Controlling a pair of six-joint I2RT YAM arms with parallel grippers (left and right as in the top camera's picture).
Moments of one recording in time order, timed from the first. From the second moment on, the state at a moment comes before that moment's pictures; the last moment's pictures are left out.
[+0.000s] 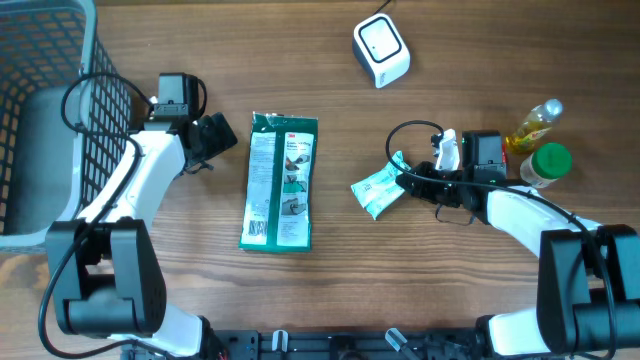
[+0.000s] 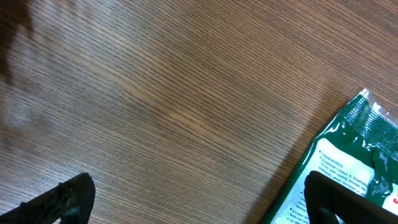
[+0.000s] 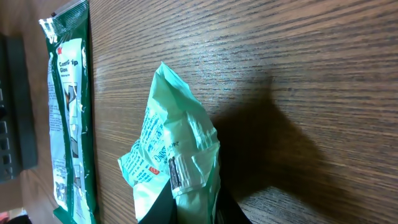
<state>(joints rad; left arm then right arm) -0.01 1.71 1.12 -0.63 -0.09 -0.52 0.07 1.63 0.64 -0.07 -0.61 0.39</state>
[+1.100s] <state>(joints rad) -0.01 1.71 1.12 -0.63 -0.09 -0.52 0.07 1.63 0.64 -0.08 -0.61 0.39</state>
